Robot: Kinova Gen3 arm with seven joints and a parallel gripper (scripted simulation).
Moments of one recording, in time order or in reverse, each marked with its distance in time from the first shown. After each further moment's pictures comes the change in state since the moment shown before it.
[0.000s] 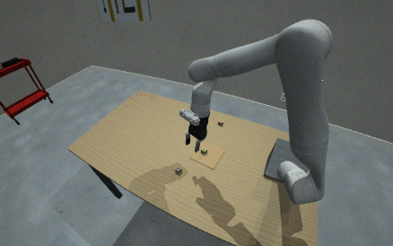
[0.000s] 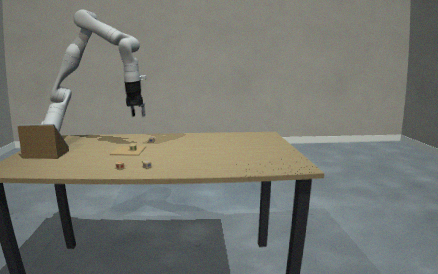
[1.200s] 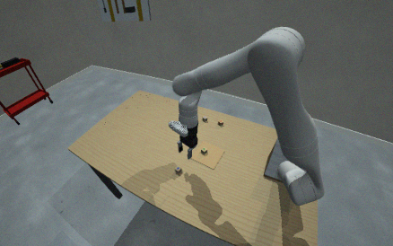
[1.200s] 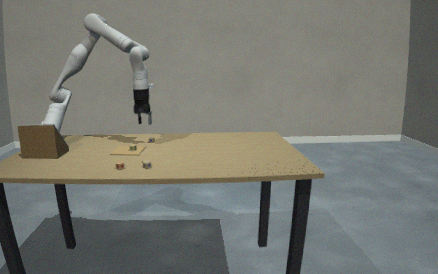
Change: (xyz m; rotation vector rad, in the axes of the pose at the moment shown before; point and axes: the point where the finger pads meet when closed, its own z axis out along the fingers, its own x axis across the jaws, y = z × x) arm 0.019 -0.025 0.046 -0.062 -0.020 -0.046
